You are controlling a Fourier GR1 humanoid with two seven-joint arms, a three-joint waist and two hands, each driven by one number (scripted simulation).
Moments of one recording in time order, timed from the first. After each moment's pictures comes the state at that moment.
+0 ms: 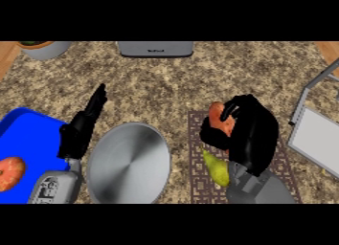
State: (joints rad) left arm -0.18 0.07 -0.02 -1.44 -0.15 -0.01 0.04; right arm -0.35 -0.01 0.41 -1.76 1.23 -0.25 1.15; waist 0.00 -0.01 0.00
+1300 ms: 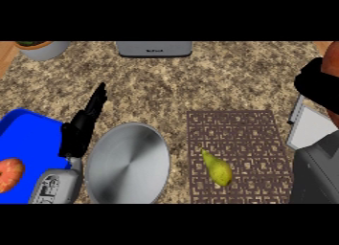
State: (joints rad) left arm -0.20 0.07 -0.01 -1.42 -0.16 -0.01 0.03; right arm -0.72 -0.01 0.02 -2.05 1.71 0.21 1.09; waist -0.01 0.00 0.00
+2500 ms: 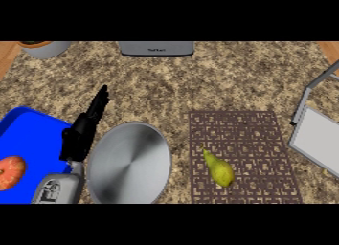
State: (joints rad) left arm -0.17 0.05 -0.03 -1.47 -0.17 -0.01 0.04; right arm -0.73 -0.32 -0.32 -1.82 1.62 0.20 0.83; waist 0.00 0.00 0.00
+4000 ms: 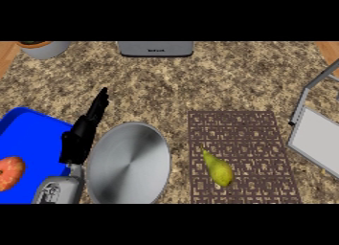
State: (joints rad) left arm -0.15 0.05 -0.03 -1.47 -0.17 -0.02 0.03; right arm -0.54 -0.45 -0.56 -1.64 1.39 -0.27 0.85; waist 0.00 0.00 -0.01
